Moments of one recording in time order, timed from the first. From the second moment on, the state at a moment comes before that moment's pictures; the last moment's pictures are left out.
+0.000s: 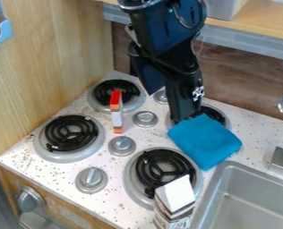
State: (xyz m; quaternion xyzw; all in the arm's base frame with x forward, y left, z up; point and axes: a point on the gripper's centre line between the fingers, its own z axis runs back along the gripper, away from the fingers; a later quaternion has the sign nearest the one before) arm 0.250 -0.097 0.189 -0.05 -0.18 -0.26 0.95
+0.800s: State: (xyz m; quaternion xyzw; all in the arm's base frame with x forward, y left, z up) arm 0.308 -0.047 0.111 -0.01 -0.10 -0.11 0.99
